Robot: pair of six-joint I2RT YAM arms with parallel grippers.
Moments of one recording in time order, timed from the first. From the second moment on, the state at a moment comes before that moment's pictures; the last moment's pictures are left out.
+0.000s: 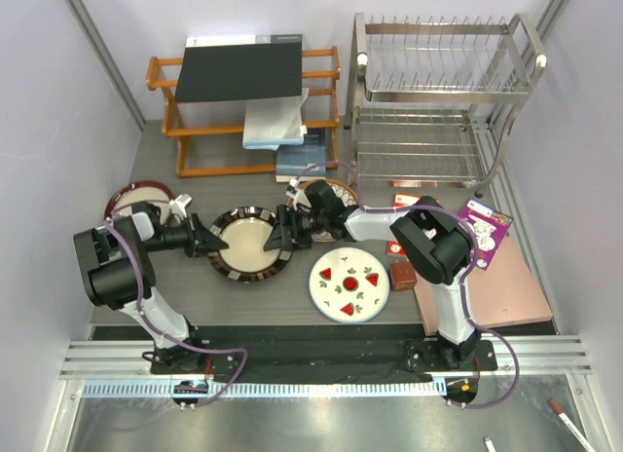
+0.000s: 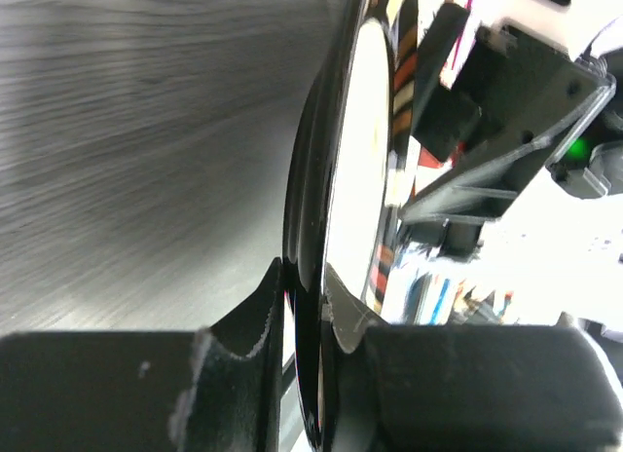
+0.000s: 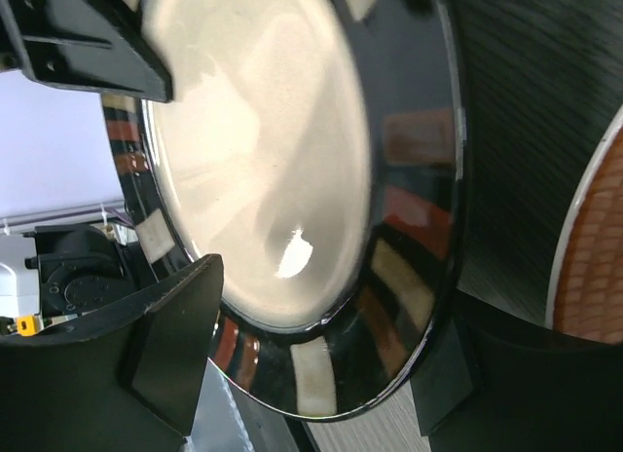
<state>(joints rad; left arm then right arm) 0.38 1.72 0.82 -0.58 1.12 0.04 0.75 2.05 1.20 0.20 -0.64 0.75</state>
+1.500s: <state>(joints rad) 0.32 2.05 1.17 -1.31 1.42 1.09 0.71 1.93 1.21 0.03 -0.70 0.50</state>
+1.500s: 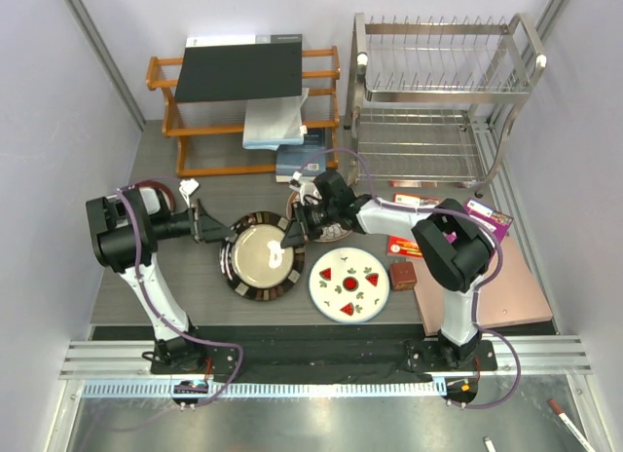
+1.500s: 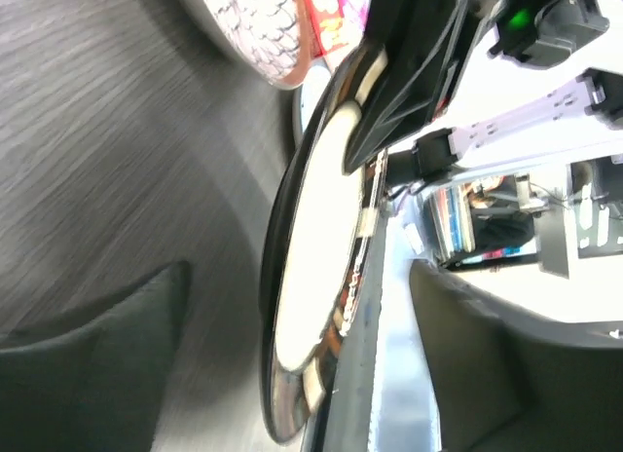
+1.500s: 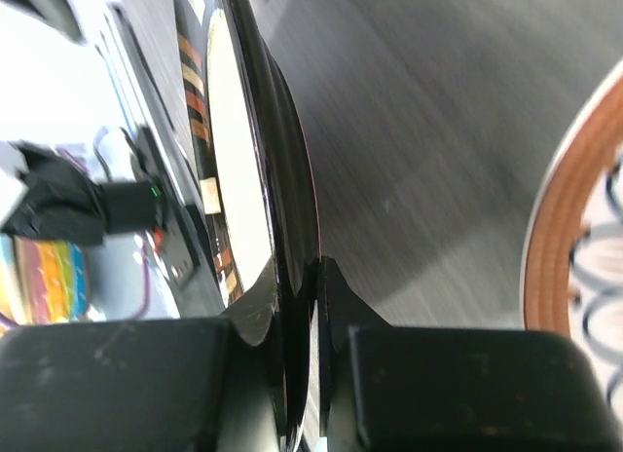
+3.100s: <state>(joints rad) 0.08 1.53 1.74 -0.70 0.53 -0.06 0.15 1.58 2.15 -0.36 0.23 -0.13</state>
